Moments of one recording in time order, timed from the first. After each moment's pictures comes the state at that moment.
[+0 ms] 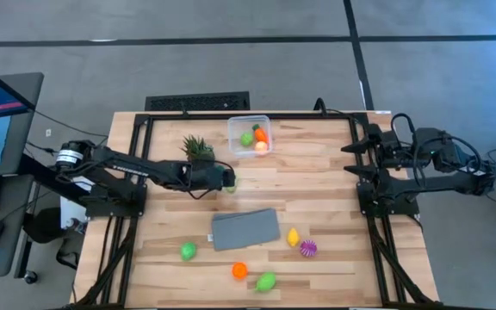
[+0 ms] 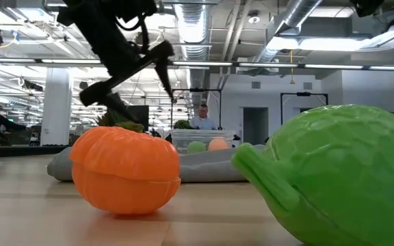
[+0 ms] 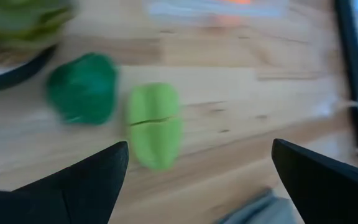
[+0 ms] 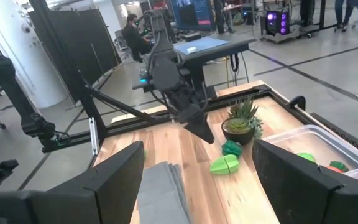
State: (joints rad) left arm -0.03 1.46 0.86 -0.31 -0.40 -1.45; right arm -0.03 0.38 0.83 -0.60 -0.02 0.19
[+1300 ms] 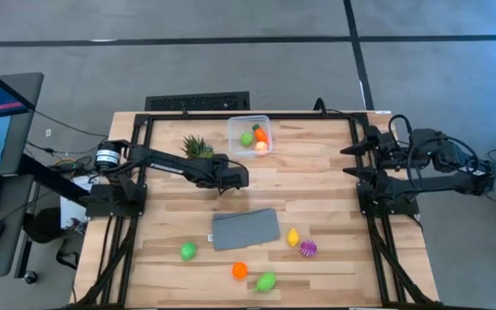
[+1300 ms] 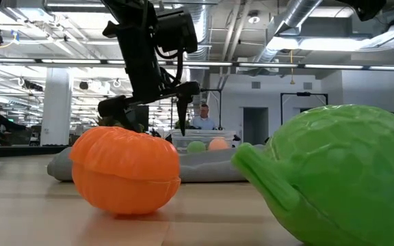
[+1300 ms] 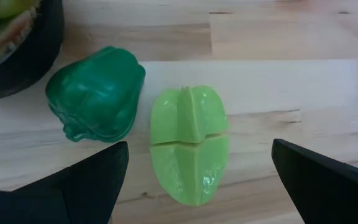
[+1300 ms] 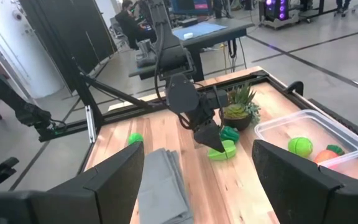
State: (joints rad) left arm 0.04 1.80 1.16 -0.59 -0.36 -1.46; right arm -0.03 0.38 0.83 -0.65 -0.02 0.20
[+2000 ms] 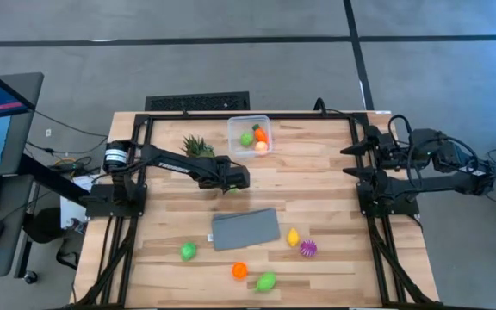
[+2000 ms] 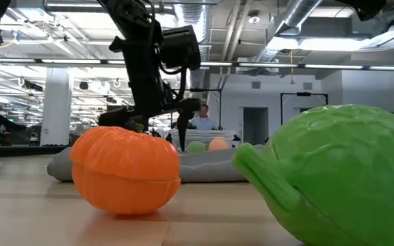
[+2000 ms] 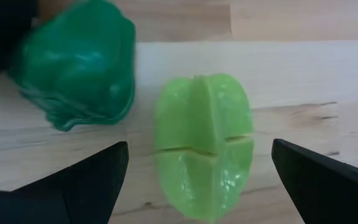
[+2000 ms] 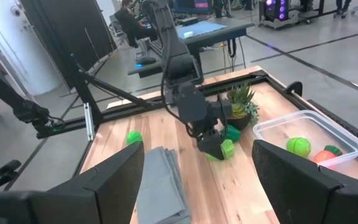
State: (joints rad) left arm 0.07 1.87 1.16 -0.56 -0.28 -1.43; right arm -0.04 0.38 0.83 -0.66 -0.03 0.18
